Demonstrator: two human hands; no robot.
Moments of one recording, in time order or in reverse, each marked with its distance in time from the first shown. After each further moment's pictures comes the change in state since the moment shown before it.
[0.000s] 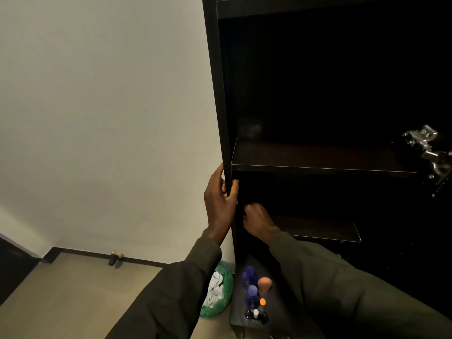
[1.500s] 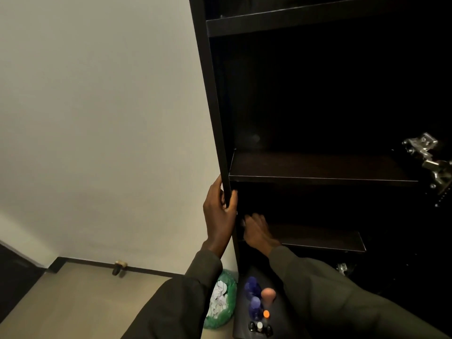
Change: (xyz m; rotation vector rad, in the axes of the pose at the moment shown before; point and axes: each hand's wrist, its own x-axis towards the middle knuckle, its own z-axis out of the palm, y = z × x) left_hand -0.001 0.008 0.002 0.025 0.003 0.045; right_hand 0.002 0.004 0.007 0.022 -0.025 0.103
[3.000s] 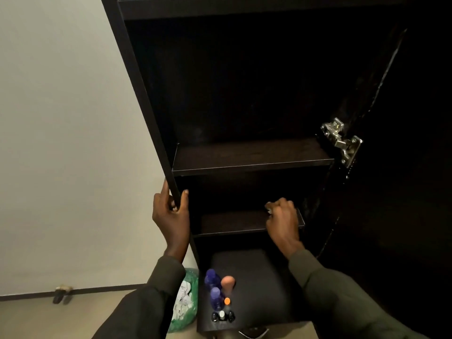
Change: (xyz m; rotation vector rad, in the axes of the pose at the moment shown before) left_hand -0.019 -0.004 0.014 0.012 0.161 -0.078; right_hand -0.085 0.138 -0.070 -0.116 0.516 0.223
